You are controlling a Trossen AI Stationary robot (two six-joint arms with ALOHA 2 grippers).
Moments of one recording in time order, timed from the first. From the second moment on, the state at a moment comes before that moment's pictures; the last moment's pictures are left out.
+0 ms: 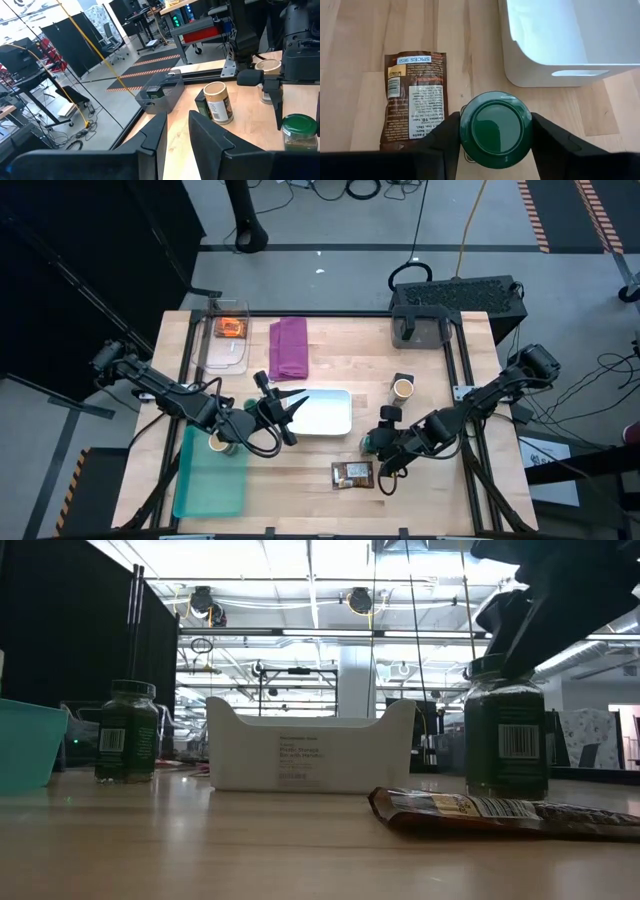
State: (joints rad) left arm -0.46 1.39 1.02 0.11 -0.97 0.16; right arm 0.54 1.47 0.89 -0.43 0.39 0.50
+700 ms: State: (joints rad) left arm -0.46 1.39 1.02 0.09 -0.97 0.16; right arm 0.44 1.27 1.06 -0.58 0.34 0.36
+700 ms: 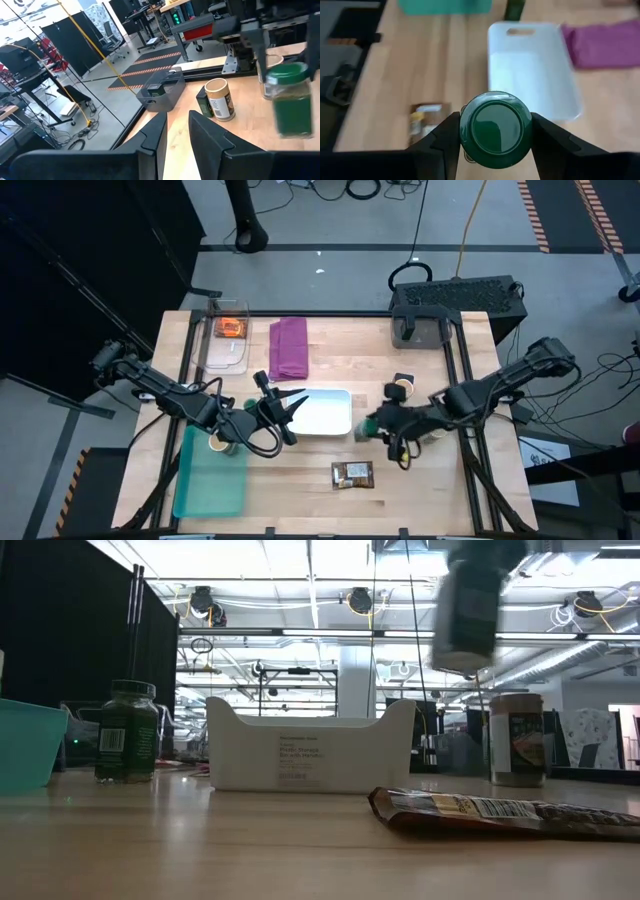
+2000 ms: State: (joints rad) left arm -0.64 1.34 1.02 0.07 -1.24 0.22; right arm 0.12 1.71 1.24 -0.38 0.19 0.16
